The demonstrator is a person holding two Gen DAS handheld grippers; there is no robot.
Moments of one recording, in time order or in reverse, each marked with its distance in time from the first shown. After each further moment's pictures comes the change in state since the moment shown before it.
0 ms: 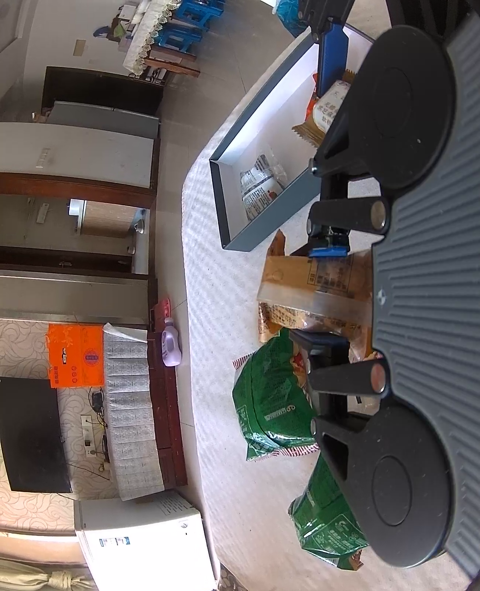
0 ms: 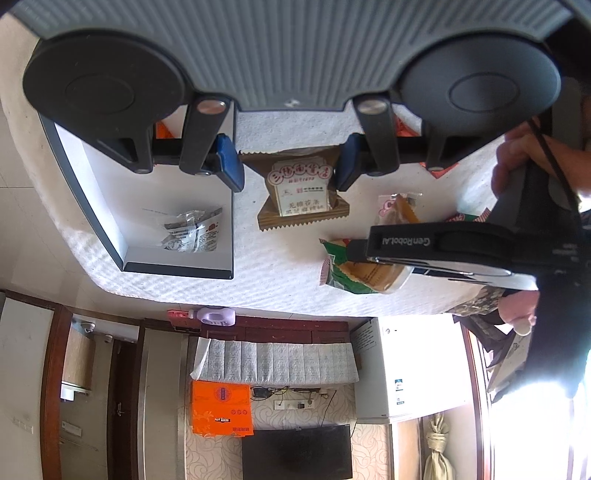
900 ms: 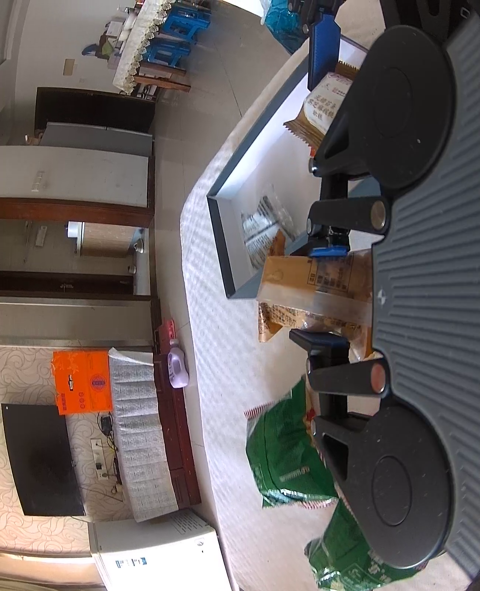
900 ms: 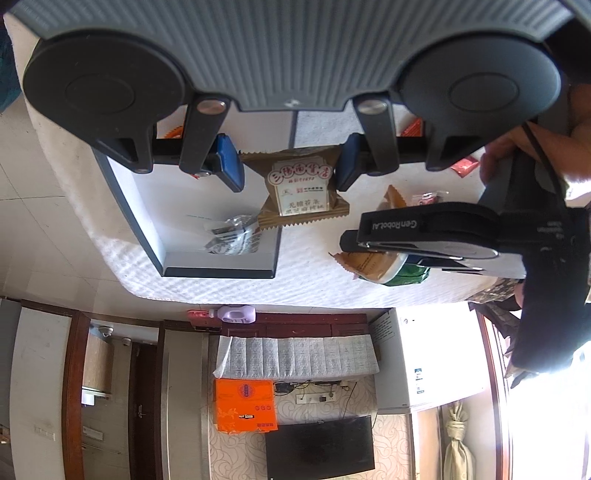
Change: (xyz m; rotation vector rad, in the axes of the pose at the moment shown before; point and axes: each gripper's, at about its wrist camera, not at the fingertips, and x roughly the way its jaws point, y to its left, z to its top) left arm 0.019 -0.051 0.004 0.052 -0.010 -0.050; right arm -0.023 -0.036 -0.007 0.048 -0.019 -0.048
